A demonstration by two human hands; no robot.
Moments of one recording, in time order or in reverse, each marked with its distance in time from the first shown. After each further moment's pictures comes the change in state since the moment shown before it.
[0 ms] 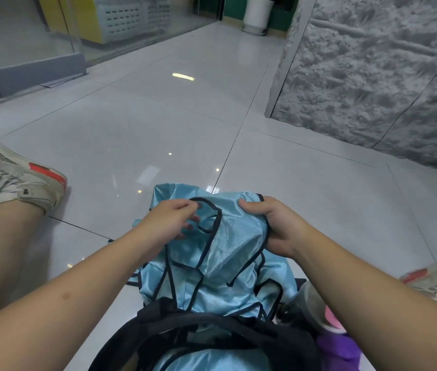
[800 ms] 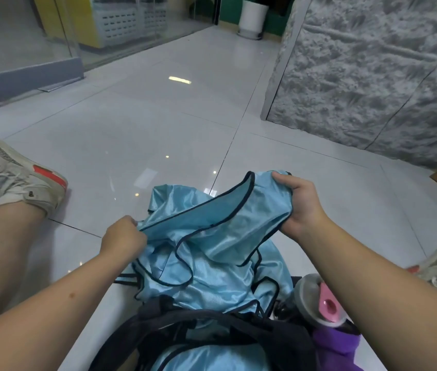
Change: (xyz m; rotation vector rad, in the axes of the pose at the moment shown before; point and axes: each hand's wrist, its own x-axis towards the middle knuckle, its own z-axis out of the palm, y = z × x) left_hand 0.021 -0.071 -0.048 0.632 0.424 -0.221; right_hand -0.014 -0.030 -0.010 0.303 0.224 -0.229
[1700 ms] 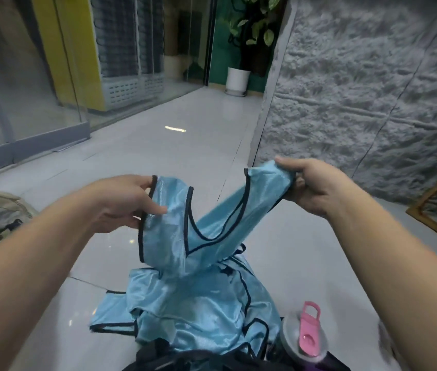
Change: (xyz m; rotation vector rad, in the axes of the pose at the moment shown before) left_hand -0.081 0.131 -0.196 -0.611 -0.548 0.340; right_hand -0.054 -0.140 0.052 -0.393 0.086 -0.197
